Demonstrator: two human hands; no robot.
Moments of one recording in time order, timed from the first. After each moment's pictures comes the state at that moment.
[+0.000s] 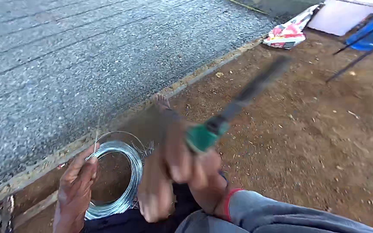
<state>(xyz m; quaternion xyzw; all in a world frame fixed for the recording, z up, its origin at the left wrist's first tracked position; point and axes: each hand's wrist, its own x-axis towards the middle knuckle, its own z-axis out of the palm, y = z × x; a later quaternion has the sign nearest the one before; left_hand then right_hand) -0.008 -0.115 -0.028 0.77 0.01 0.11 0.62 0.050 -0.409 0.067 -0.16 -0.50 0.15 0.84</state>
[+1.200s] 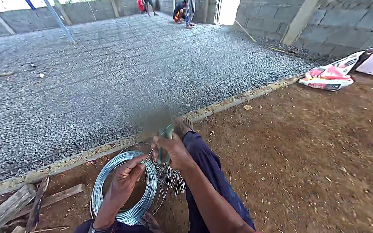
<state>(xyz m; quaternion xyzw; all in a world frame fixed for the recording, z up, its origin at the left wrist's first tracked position) -0.012 -0.132 -0.037 0.75 -0.08 0.08 0.65 0.103 -0.321 -0.008 -0.38 -0.20 0.24 0.87</state>
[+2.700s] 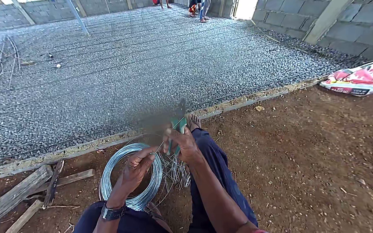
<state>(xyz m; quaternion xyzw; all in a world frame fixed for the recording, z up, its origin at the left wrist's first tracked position) -0.013 -0.134 -0.032 0.74 -0.12 0.08 0.66 0.104 -0.321 -0.014 -0.32 -0.26 0.22 0.89</state>
